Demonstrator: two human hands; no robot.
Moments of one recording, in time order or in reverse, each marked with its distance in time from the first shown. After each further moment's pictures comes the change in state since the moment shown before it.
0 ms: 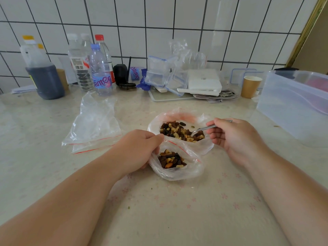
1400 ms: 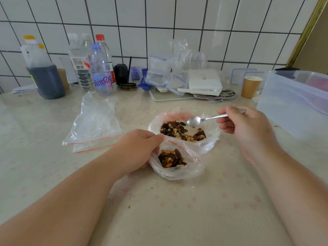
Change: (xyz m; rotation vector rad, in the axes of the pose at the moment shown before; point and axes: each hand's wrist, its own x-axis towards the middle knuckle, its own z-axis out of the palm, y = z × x) left_hand 0.000 -0.001 0.001 -0.031 -0.001 -0.025; right_hand -0.004 -0.010 -0.016 -0.179 0.139 -0.308
